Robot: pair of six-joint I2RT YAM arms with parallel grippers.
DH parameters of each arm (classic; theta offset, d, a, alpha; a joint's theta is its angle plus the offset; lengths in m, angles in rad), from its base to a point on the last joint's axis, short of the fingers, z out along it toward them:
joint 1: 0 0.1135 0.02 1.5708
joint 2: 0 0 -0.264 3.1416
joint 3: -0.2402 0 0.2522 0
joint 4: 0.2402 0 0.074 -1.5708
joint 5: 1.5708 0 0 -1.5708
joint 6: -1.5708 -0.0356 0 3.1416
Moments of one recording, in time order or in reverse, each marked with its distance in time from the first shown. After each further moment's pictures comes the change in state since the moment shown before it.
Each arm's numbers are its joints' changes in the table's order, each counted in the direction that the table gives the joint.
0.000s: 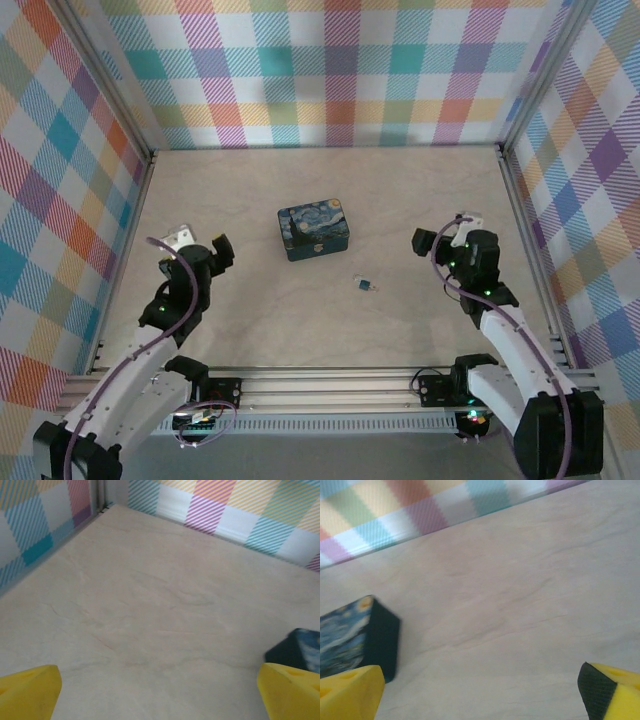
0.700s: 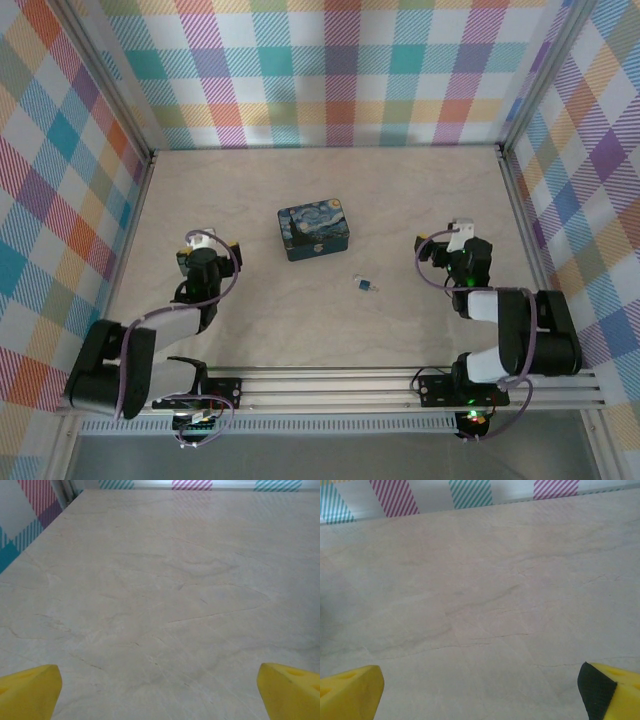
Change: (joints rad) left arm 0.154 -0.527 0.210 -0.790 0.205 -0.320; right arm -0.115 -0.546 0.164 -0.778 -0.101 0.233
